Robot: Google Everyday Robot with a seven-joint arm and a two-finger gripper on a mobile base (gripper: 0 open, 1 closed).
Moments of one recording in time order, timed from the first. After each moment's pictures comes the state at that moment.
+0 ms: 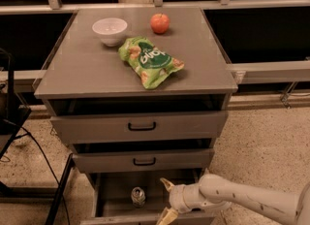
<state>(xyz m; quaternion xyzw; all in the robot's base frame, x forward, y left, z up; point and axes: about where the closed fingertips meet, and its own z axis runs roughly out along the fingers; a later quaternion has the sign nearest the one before) 0.458 -0.025 0.337 -0.59 0.68 0.28 0.33</state>
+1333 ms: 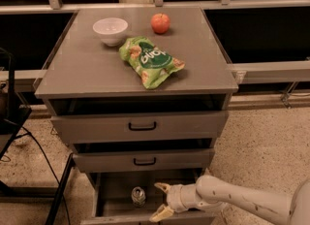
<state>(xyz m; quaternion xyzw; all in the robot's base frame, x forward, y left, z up) 0.470 -0.015 0.322 -0.58 0.68 0.28 0.34</state>
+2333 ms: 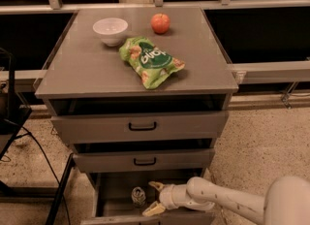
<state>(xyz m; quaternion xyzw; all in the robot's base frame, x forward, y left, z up) 0.507 0.012 0.262 -0.57 0.68 0.28 0.37</state>
